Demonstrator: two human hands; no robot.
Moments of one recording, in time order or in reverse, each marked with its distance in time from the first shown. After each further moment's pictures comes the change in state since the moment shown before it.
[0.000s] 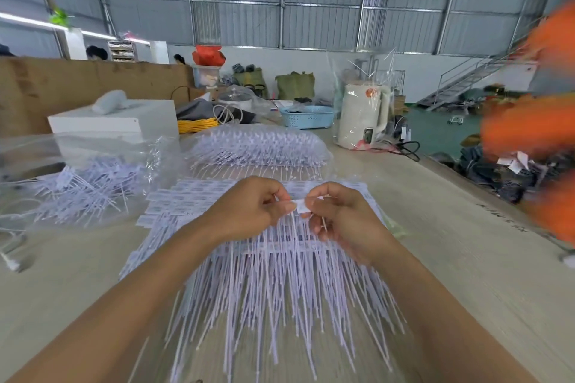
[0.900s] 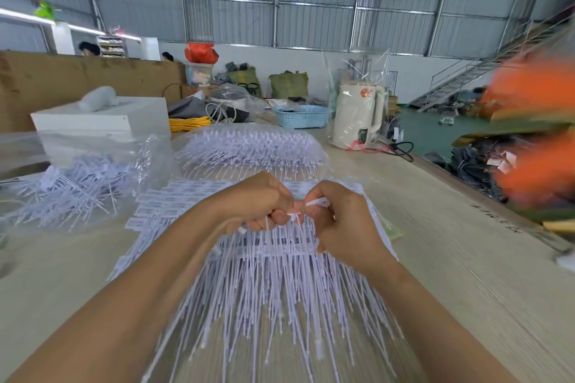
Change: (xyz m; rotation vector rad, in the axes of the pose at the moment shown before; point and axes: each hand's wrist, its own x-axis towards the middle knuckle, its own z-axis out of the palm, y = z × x) left_hand 0.016 0.023 -0.004 -0.368 -0.312 -0.308; right_hand -0.010 0.004 0.002 -0.786 0.142 -0.456
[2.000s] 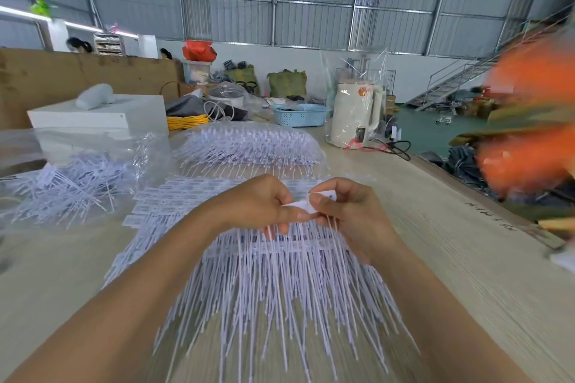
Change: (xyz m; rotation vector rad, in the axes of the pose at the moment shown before) left_hand 0.005 -0.008 0.003 0.357 0.056 0.148; right_hand 0.007 0.000 -0.015 0.671 0.034 0.432
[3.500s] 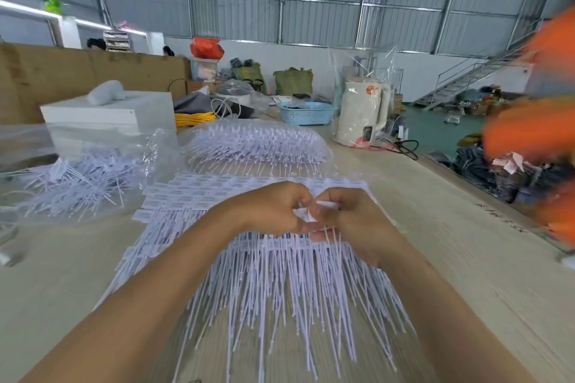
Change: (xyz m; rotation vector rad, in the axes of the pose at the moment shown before) left_hand 0.000 0.006 0.008 0.154 -0.064 0.024; right_hand -0.007 -0.004 0.011 -0.192 -0.113 0.132
